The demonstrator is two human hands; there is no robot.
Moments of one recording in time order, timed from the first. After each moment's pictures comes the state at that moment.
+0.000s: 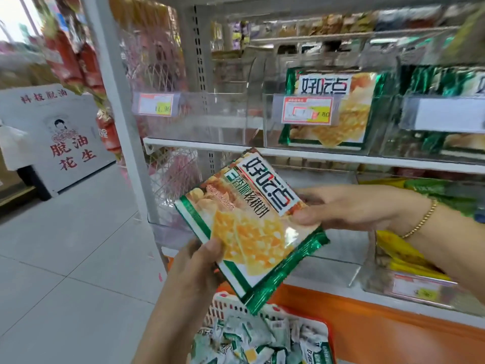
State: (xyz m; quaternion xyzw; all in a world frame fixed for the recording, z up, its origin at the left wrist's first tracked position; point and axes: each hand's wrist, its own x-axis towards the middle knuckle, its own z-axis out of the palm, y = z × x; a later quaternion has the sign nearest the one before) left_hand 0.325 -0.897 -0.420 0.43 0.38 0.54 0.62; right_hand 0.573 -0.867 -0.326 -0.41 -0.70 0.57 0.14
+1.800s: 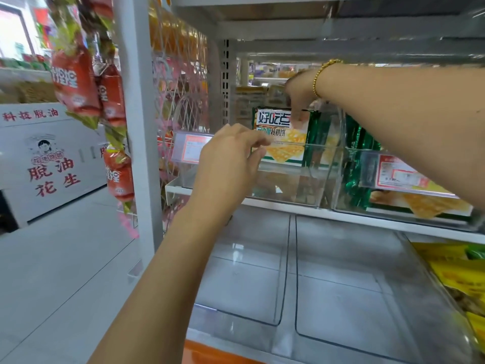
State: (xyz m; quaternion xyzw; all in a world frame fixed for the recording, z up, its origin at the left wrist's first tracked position) left_hand 0.309 -0.681 -0.280 0.78 0.37 0.50 -0.07; right_hand 0.458 -0.627 -0.151 -0.69 -0.68 -0.22 -0.08
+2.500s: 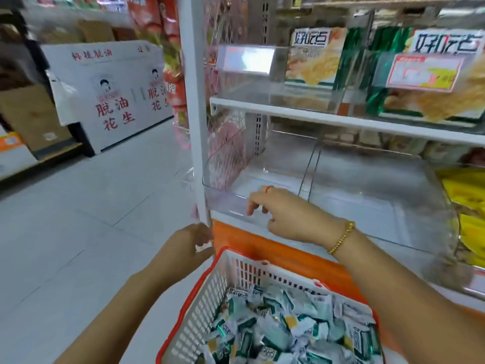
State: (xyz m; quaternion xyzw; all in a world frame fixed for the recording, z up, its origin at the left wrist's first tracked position) left_hand 0.175 -0.836 -0.492 0.76 0.59 0.19 0.19; right_hand 0.407 -0.818 -0.412 -0.47 -0.87 0.13 0.08
